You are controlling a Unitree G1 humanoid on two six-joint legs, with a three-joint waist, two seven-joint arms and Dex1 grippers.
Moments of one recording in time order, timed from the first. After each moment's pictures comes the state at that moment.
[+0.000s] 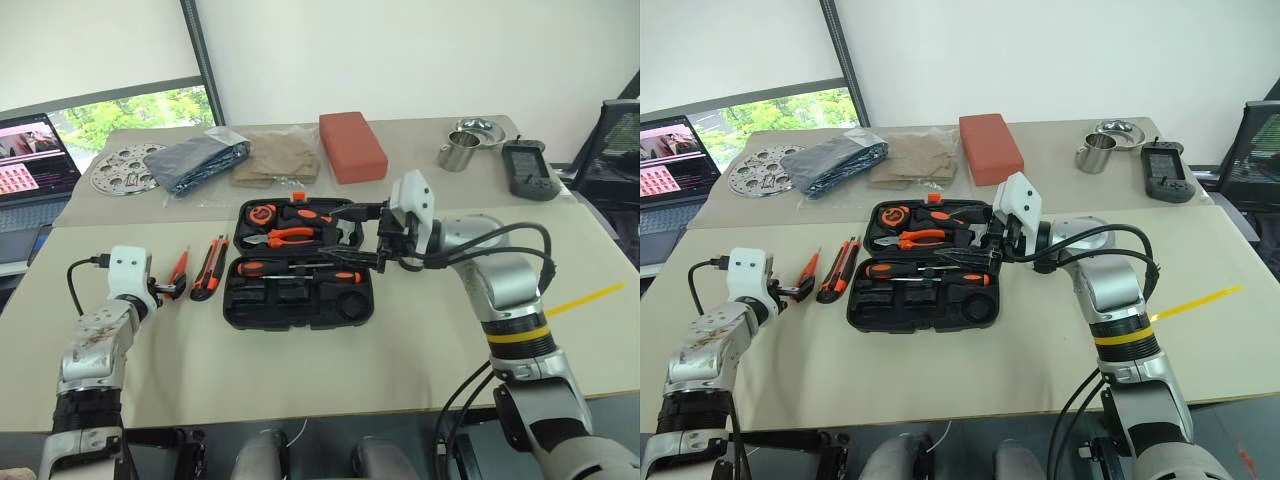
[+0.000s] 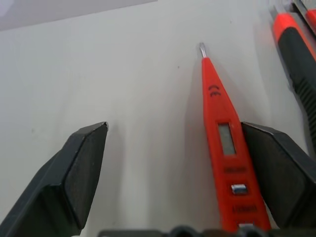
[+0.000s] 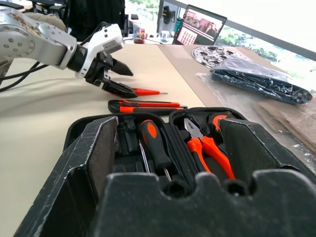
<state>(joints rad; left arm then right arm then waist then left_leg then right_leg) -0.31 0.56 0.24 0.25 -0.20 0.48 -0.32 -0.70 -0.43 0.11 -0.02 0.30 0.37 1.07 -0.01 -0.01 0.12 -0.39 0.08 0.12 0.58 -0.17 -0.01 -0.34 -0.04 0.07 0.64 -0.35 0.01</state>
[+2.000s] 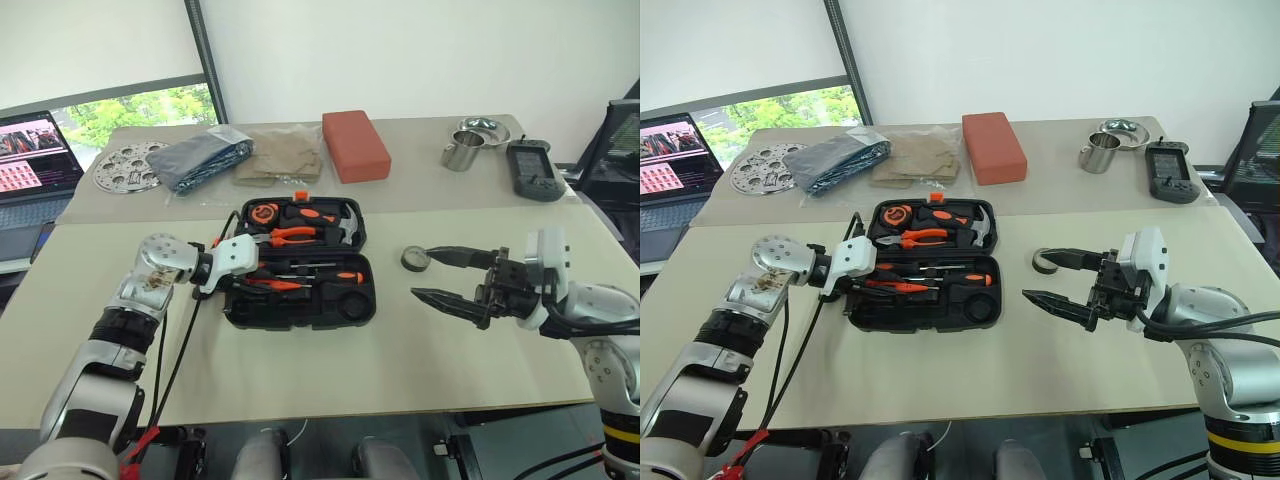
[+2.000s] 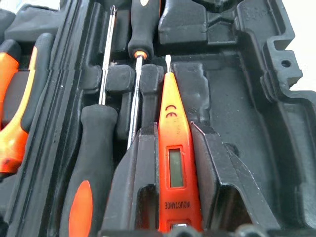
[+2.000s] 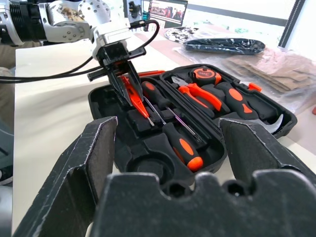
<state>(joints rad) -0.71 0.64 -0.25 0.53 -0.05 -0.11 -1.36 -0.15 -0.74 -0.26 -0.37 0.64 0.44 1.06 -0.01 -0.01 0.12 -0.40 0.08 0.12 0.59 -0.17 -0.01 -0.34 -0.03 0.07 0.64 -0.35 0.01</state>
